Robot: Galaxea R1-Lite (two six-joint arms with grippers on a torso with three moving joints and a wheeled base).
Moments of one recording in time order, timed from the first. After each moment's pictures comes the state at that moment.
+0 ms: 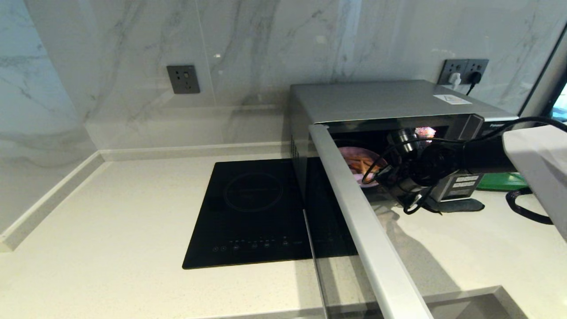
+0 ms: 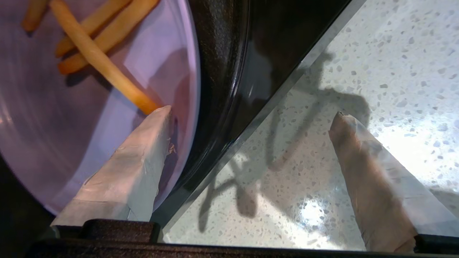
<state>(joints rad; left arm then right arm) 0.00 0.00 0.00 -0.01 0.02 -0.07 0.23 2.27 -1.71 0.31 -0.24 1.08</state>
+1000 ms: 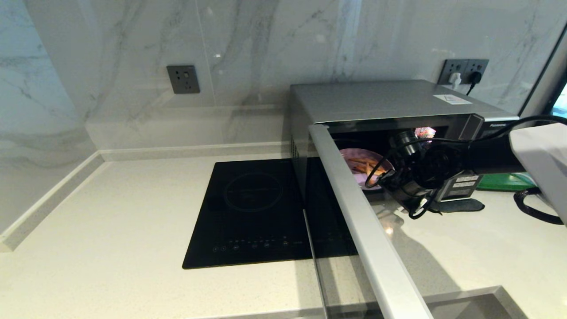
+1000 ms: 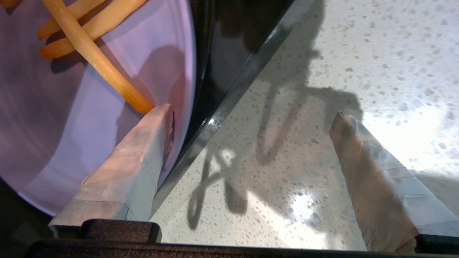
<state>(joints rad) 0.00 0.00 0.00 -0.01 0.02 -0.07 0.23 2.23 -1.66 0.36 -0.26 1.09</state>
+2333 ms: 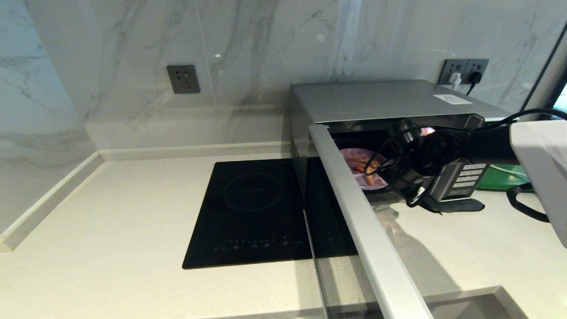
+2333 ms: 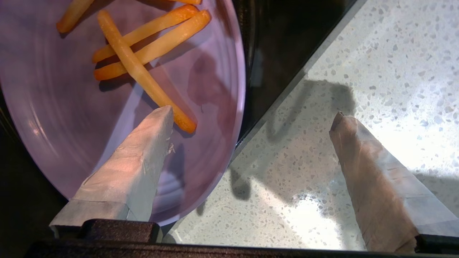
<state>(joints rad) 0.00 0.00 0.00 -0.01 0.02 -0.07 0.22 2.28 -1.85 0.48 -0.25 1.10</state>
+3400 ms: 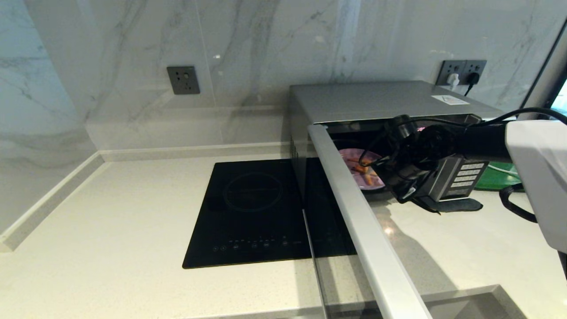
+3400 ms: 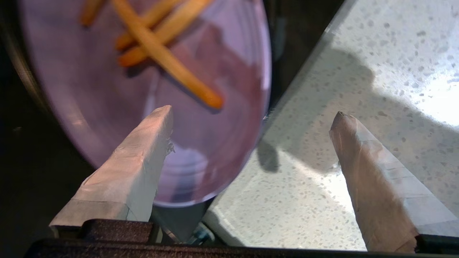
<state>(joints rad) 0.00 0.00 0.00 -0.01 0.02 -0.07 0.23 2.32 -1.97 0.57 -0.15 1.26</state>
